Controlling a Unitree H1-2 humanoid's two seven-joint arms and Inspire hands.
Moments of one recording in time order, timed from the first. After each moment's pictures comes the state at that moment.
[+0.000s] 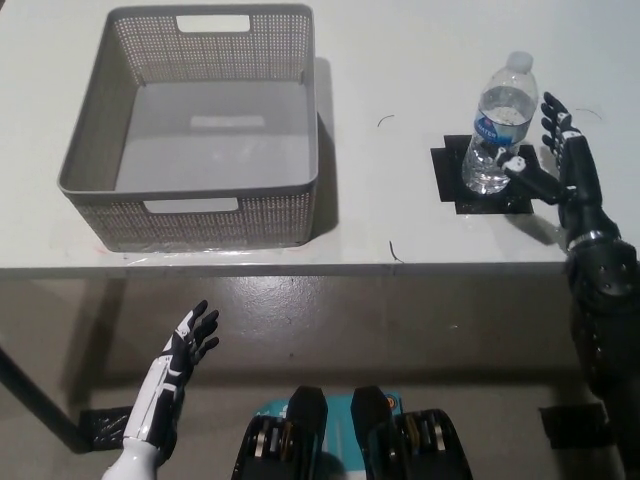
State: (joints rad) left_arm -0.01 0.10 -0.01 0.14 -0.03 -0.31 -0.10; right_arm -0.76 -0.19 -0.07 0.83 -0.07 -0.23 -0.08
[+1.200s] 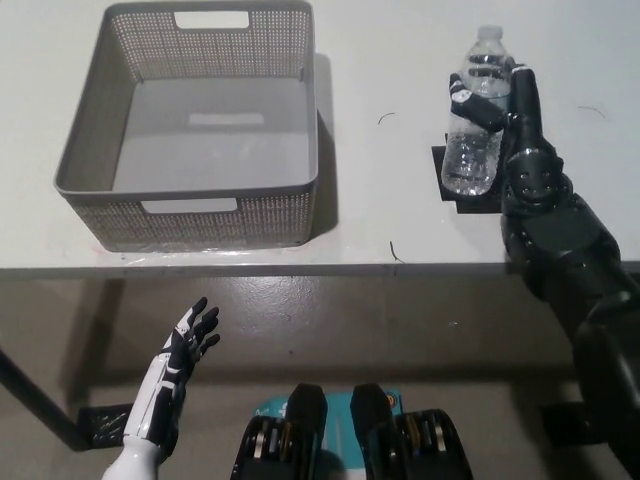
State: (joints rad) left_arm -0.02 0.10 -0.01 0.14 -0.05 -0.32 -0.10; right_arm -1.16 -0.12 -0.03 1.35 -0.09 -0.28 -0.32
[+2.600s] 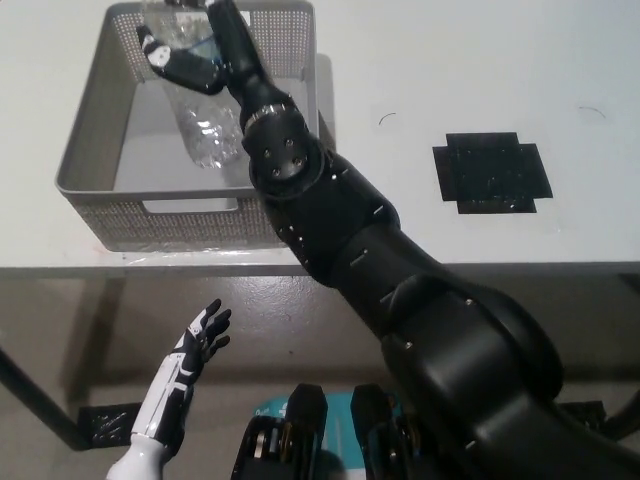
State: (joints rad) left_arm -0.03 0.12 -0.04 0.14 -0.03 -0.32 -0.12; right_arm -1.39 0.27 0.12 1.40 -0.14 -0.30 -0.33
